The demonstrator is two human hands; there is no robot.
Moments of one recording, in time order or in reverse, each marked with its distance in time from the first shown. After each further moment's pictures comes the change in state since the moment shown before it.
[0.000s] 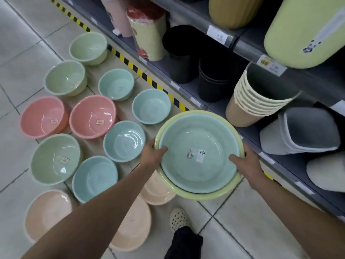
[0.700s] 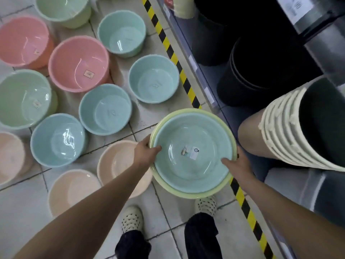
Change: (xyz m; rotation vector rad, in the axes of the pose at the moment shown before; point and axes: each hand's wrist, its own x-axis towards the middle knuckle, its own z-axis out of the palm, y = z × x) left_hand 0.149 -0.072 0.155 -0.191 0.202 -0.280; right_hand 0.280 0.028 0.021 -0.340 -0.281 -0.011
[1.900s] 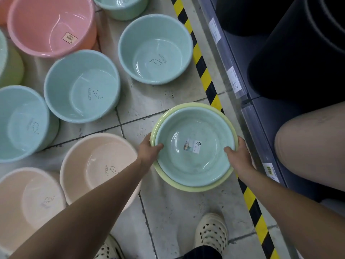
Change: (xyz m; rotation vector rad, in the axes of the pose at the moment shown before) left_hand 0.173 -0.149 0.098 -0.211 -0.003 -0.091; right_hand 0.214 0.081 0.109 -0.118 0.032 -0.037
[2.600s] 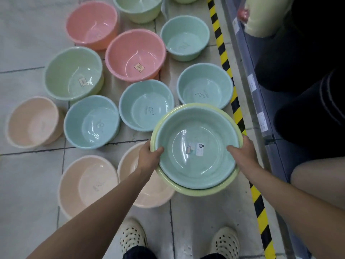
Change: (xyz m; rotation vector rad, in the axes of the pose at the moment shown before) left_hand -0.116 0.079 -0.174 -0.181 0.234 0.037; right_hand -0.130 -0.187 0.029 -0.075 -0.066 -0.260
